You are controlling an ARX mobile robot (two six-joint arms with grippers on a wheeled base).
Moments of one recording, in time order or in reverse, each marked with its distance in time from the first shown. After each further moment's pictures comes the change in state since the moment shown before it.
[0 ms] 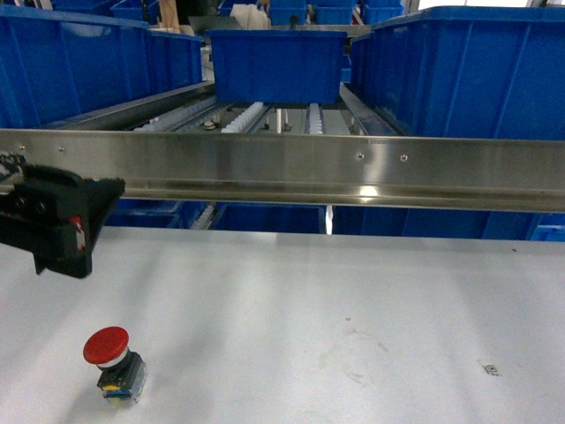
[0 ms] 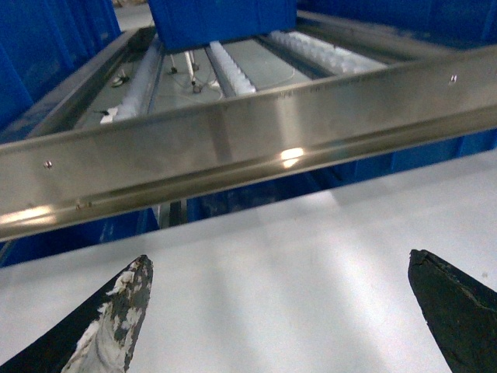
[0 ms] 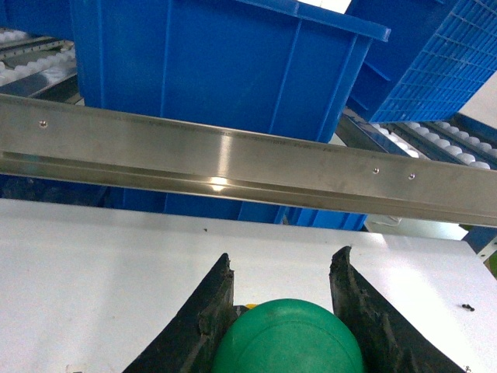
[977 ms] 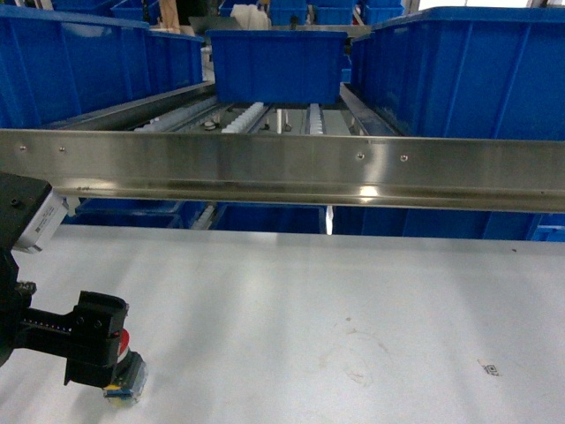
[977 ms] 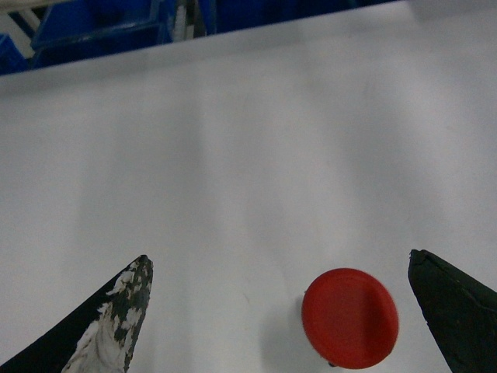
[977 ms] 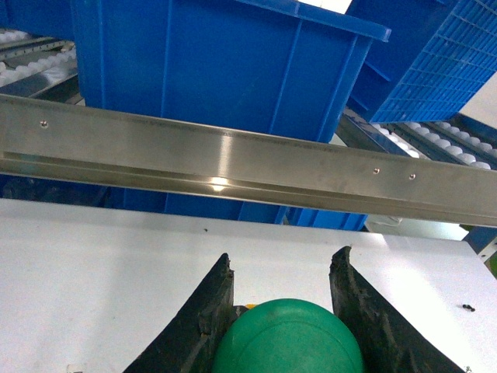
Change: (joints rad) left arm -0.042 0.204 0.026 -0.208 -0.196 -0.050; right arm 0.000 0.000 0.000 0.000 0.000 0.000
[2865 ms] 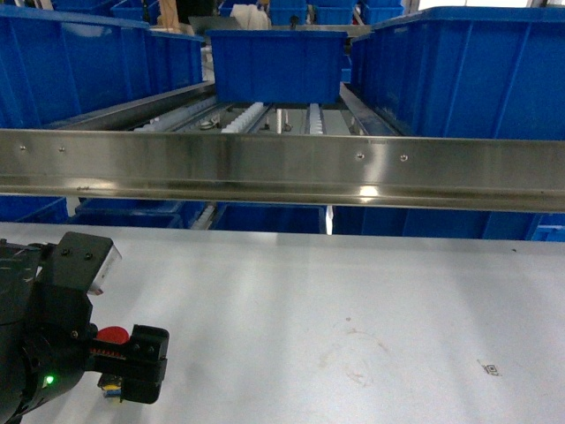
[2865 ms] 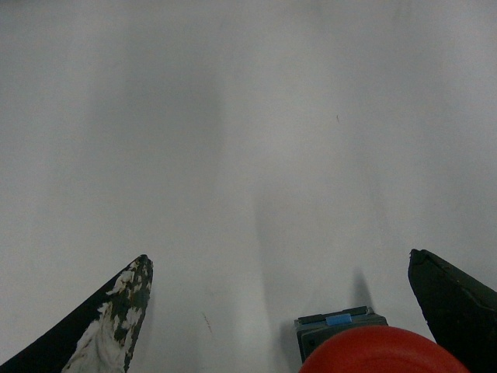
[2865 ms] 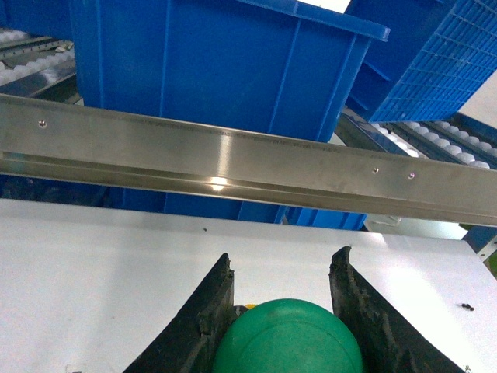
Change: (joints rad) left arm -0.027 0.363 0.121 0.152 -0.018 -0.055; right arm 0.000 0.000 0.000 0.000 0.000 0.000
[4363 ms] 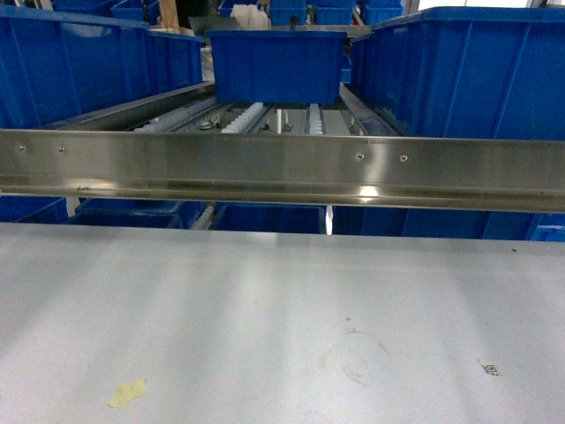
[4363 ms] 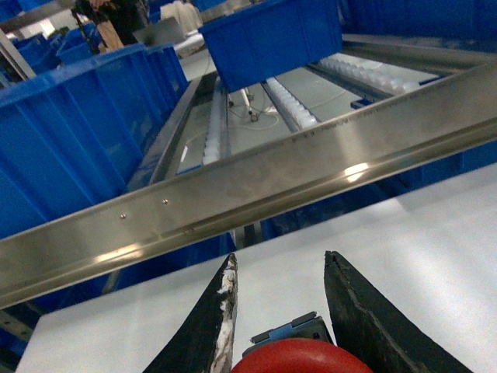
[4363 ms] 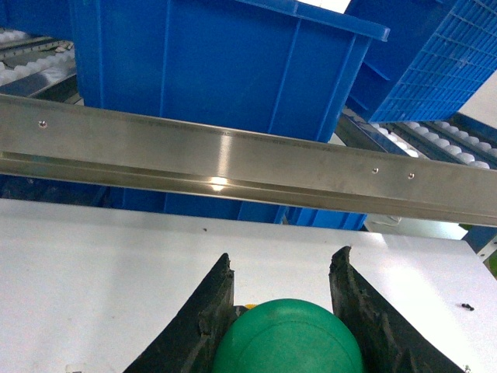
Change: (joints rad) left arm 0.135 -0.941 -0.222 -0.139 0.174 0.310; right arm 0.000 0.000 0.000 0.000 0.000 0.000
